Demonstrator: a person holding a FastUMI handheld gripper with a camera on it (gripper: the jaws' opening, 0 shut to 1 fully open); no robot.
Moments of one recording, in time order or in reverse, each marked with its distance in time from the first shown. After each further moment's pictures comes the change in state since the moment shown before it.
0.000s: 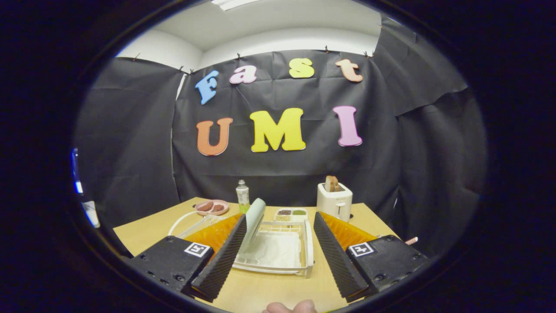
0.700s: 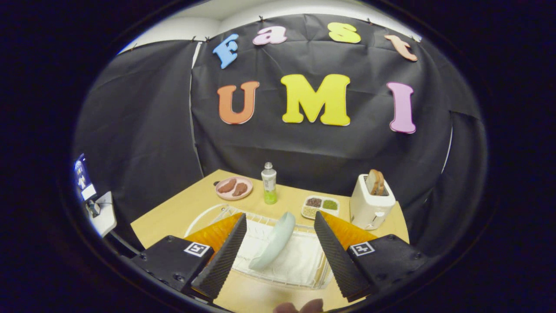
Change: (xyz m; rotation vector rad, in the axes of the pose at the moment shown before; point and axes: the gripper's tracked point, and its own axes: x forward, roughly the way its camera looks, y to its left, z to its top) arm 0.117 0.049 0.051 -0.148 0.386 0.165
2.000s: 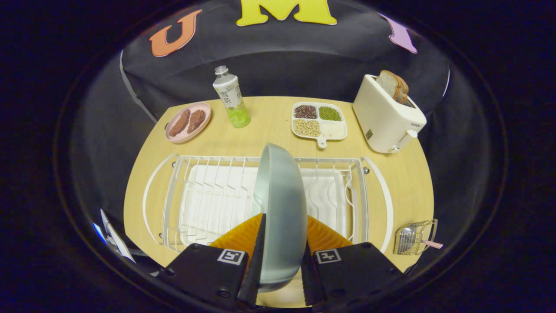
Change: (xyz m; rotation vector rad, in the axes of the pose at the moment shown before) arm 0.126 0.008 -0.091 0.242 0.620 -0.187
